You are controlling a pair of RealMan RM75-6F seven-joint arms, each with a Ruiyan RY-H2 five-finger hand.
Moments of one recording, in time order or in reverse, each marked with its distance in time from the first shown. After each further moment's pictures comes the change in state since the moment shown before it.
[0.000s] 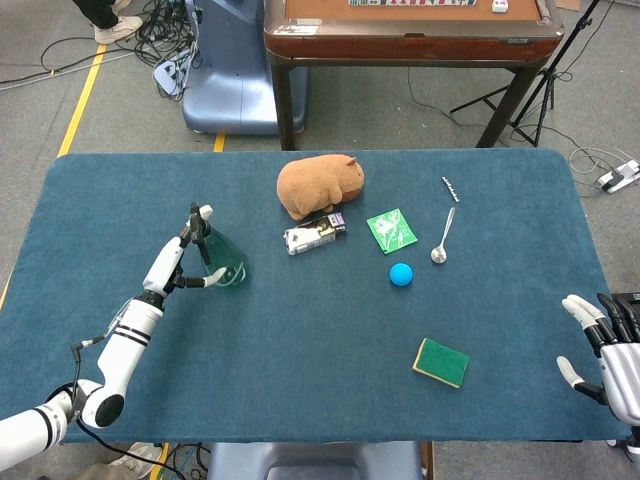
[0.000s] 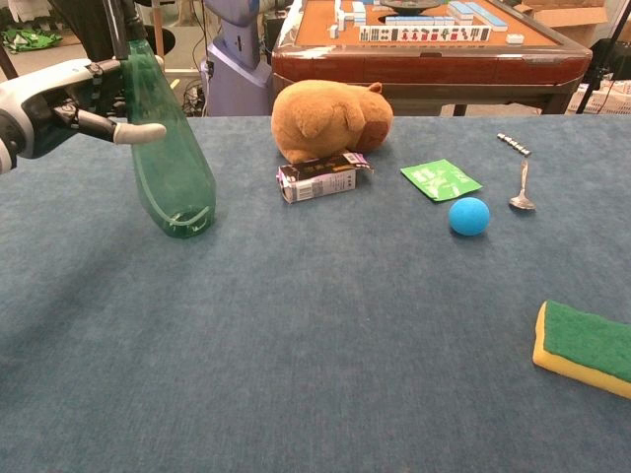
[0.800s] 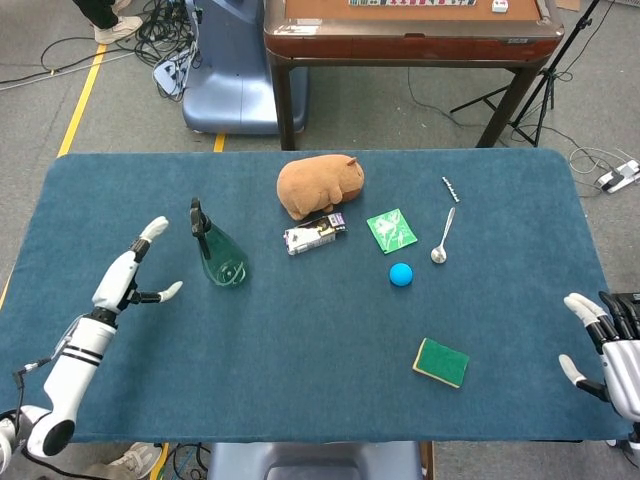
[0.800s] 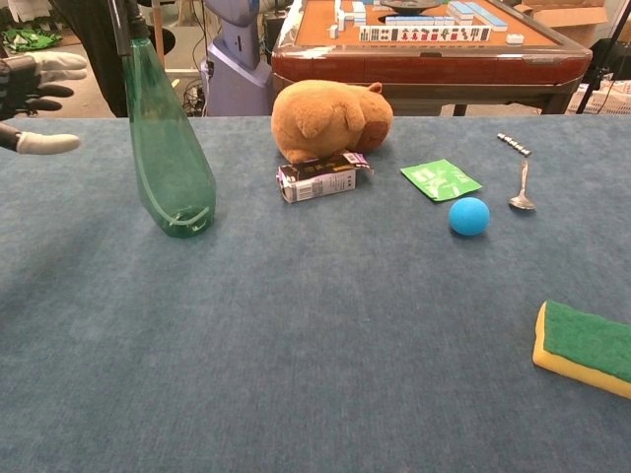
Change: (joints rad) left arm 0.128 0.191 0.083 -0.109 0.046 0.091 0.064; right arm 0.011 0.003 0.005 0.017 0.021 -0.028 0.030
